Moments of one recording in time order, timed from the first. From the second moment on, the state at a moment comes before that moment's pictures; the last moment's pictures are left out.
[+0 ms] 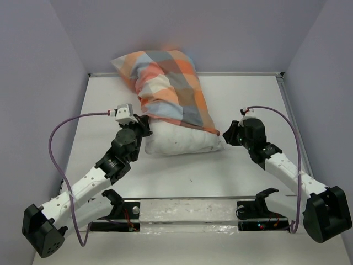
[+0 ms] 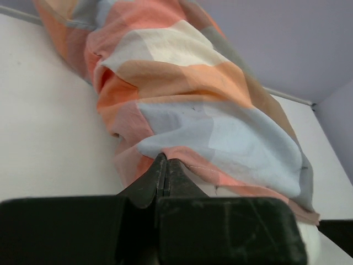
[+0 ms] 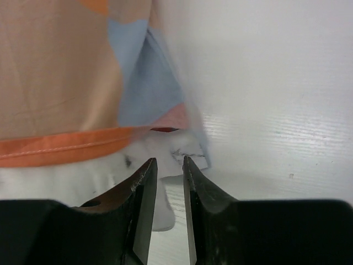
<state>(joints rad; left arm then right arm) -0.75 0.82 0.60 0.20 -0.60 -0.44 0.37 1.06 0.60 -0.05 0.00 0.39</state>
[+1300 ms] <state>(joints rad) -0.45 0.84 0.61 0.12 -0.42 -0.51 0.46 1.60 0.64 0.37 -0.39 0.40</state>
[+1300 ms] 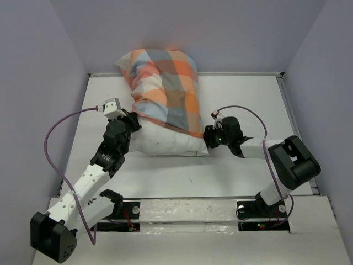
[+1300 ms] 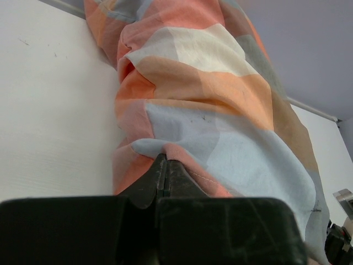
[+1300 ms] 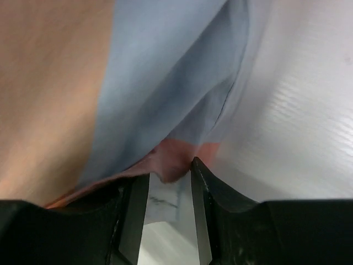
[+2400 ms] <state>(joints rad) -0.44 0.73 0.93 -0.14 -0.27 -0.51 0.66 0.90 0.84 -0.02 0.01 0.40</state>
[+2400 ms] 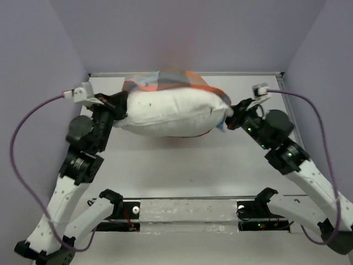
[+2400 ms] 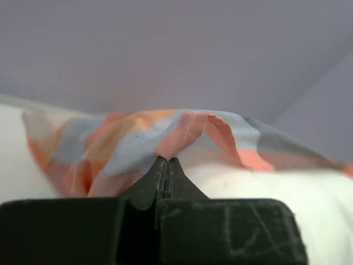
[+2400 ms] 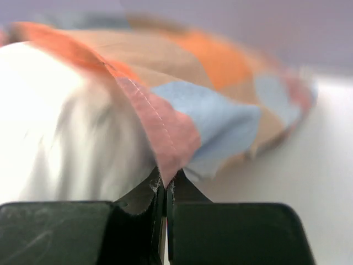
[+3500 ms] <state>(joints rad) -0.45 1.04 1.85 -0.14 0.08 -0.57 0.66 1.23 2.22 -0.61 0.15 0.20</state>
